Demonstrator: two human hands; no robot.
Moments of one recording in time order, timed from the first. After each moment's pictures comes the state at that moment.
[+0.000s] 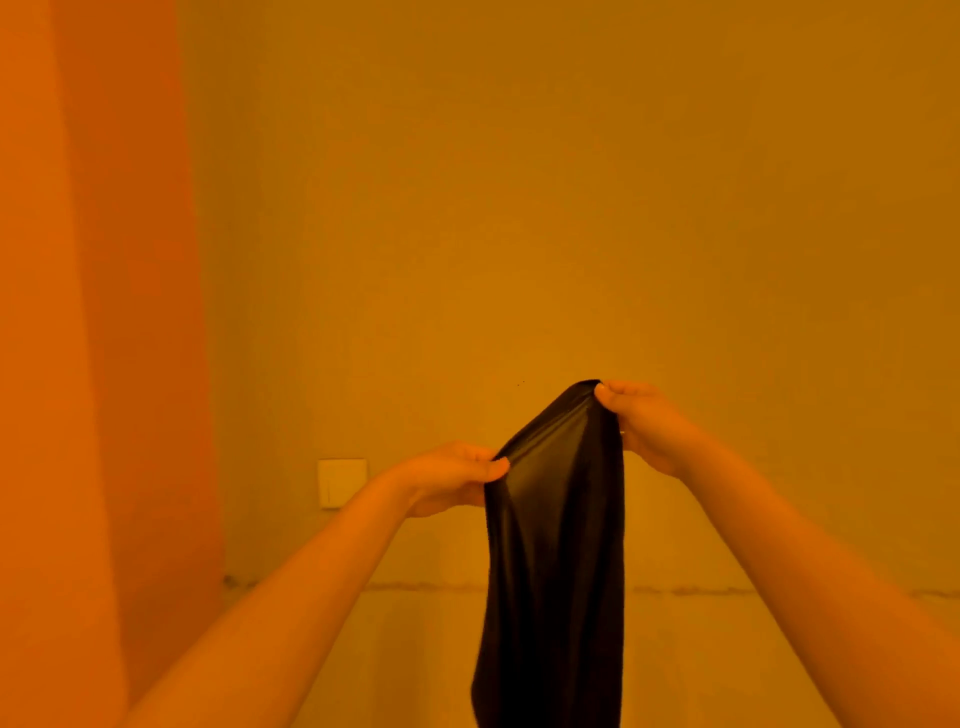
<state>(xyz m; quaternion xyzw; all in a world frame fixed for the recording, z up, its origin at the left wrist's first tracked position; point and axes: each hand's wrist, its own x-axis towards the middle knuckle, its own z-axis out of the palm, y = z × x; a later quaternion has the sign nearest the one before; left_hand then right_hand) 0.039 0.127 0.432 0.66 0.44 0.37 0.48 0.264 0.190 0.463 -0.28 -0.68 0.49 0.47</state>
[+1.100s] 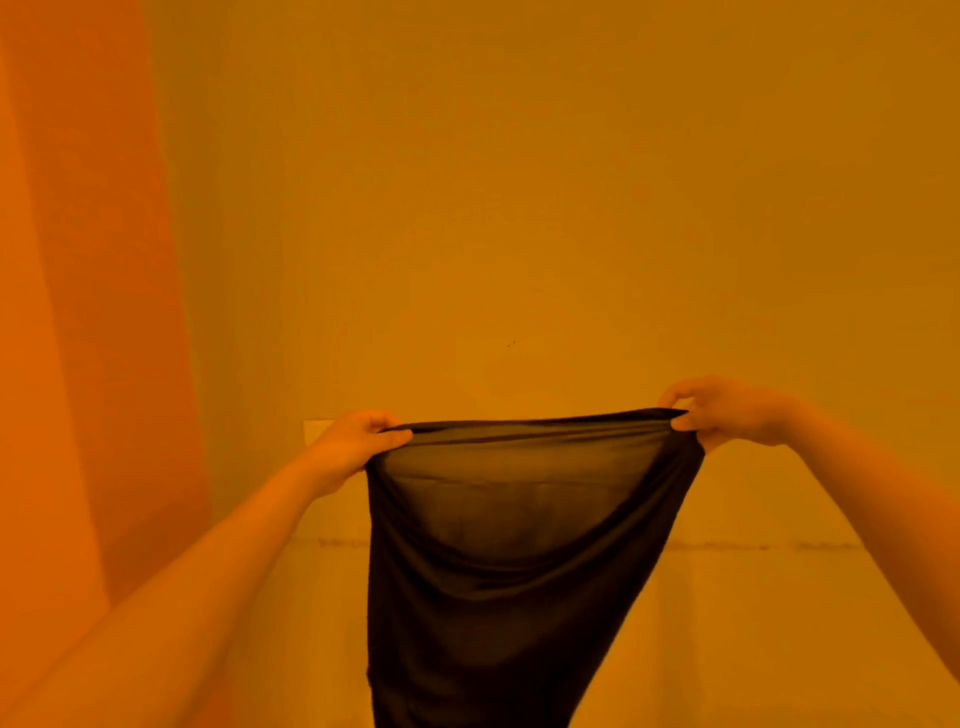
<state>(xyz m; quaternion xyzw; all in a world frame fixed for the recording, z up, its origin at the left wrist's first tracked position) -0.040 0.127 0.400 0.57 0.55 0.51 0.32 0.362 0.224 0.450 -0.44 -0.78 0.36 0.25</state>
